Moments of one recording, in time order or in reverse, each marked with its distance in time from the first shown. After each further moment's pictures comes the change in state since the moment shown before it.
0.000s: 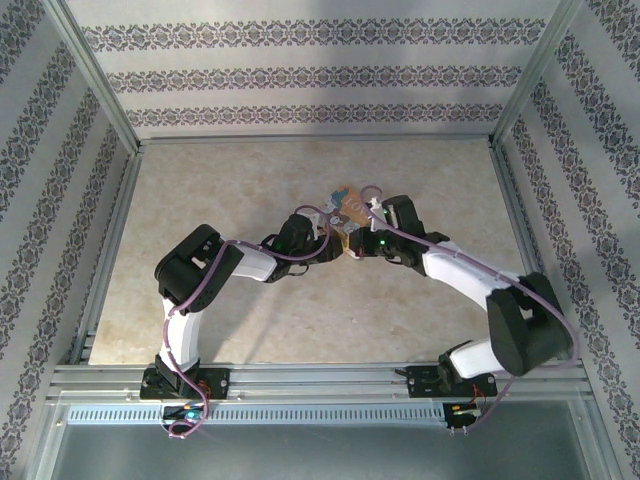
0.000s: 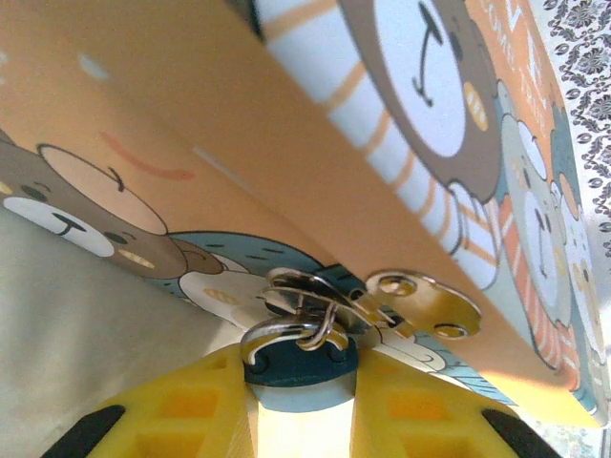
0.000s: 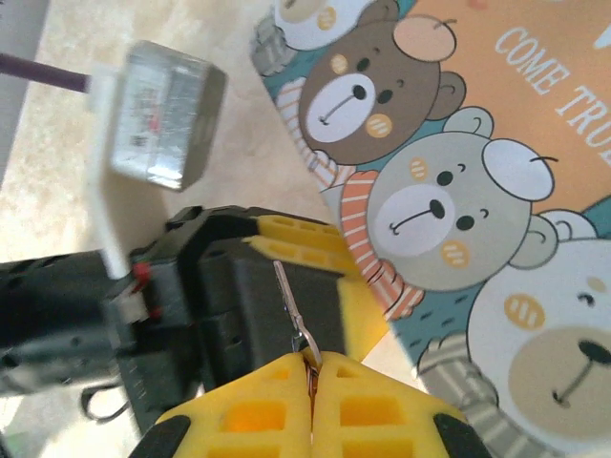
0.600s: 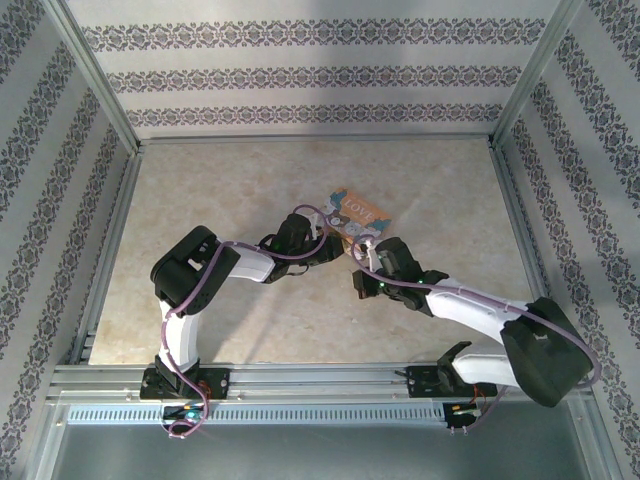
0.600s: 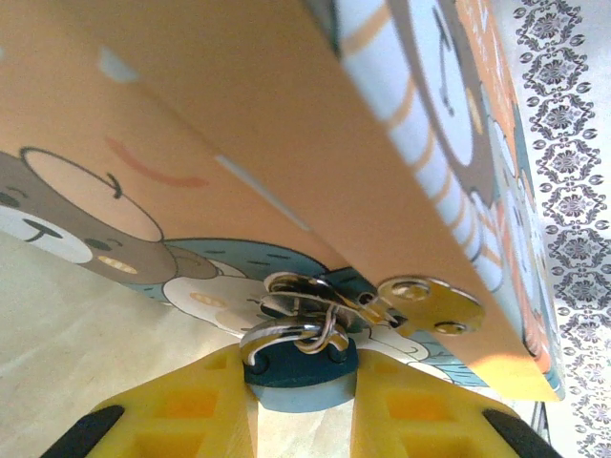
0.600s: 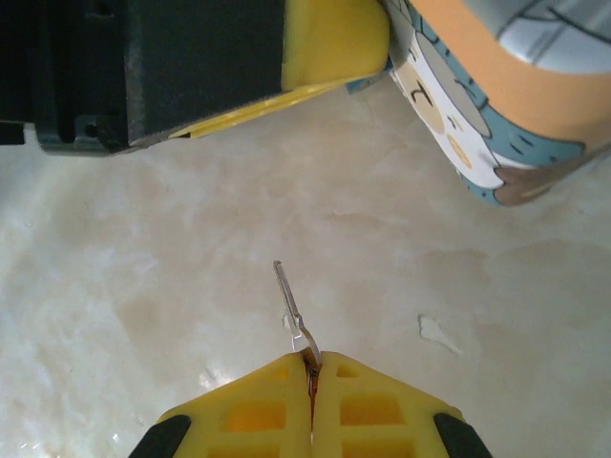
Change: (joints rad) left arm 0.000 -0.030 -0.014 0.002 0.059 -0.105; right arm 0.184 -0.126 -0.283 0.084 0.225 -0.083
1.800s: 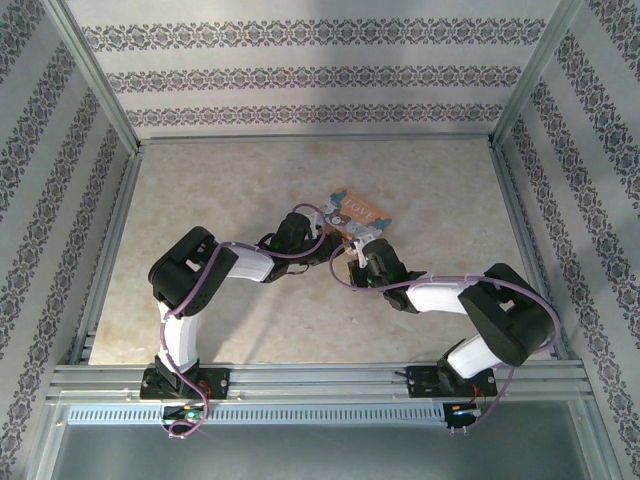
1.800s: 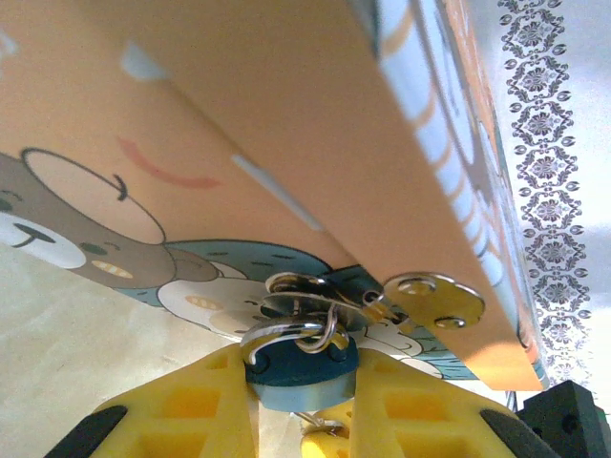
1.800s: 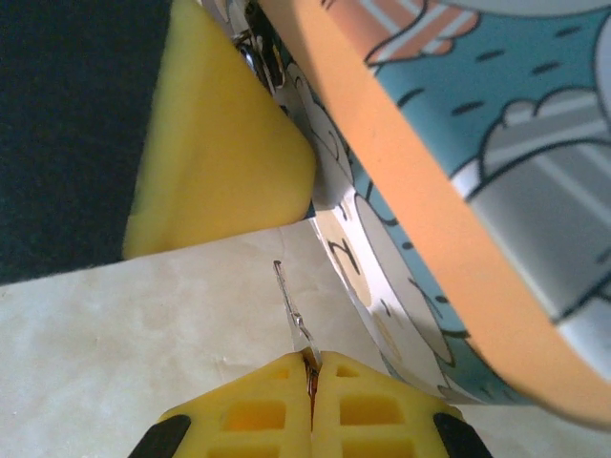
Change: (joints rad) left arm 0.000 -0.016 0.000 -0.003 0.018 -0.043; right arm 0.025 0.241 -0.015 0.360 0.232 -0.172
